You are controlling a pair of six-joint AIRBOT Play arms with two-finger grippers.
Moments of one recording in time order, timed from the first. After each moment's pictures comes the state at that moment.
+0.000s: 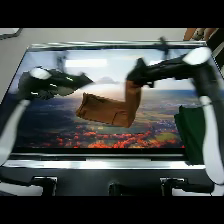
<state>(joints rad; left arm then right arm) -0.08 -1.59 1.57 0.65 -1.00 -1.28 0.16 -1.55 1.70 -0.64 1.23 1.67</state>
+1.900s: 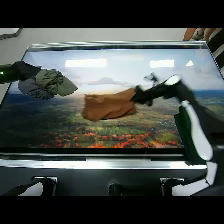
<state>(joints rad) 0.24 -1.21 1.46 0.77 -1.13 -1.21 0.02 -1.70 1.50 -0.73 1.20 1.57</state>
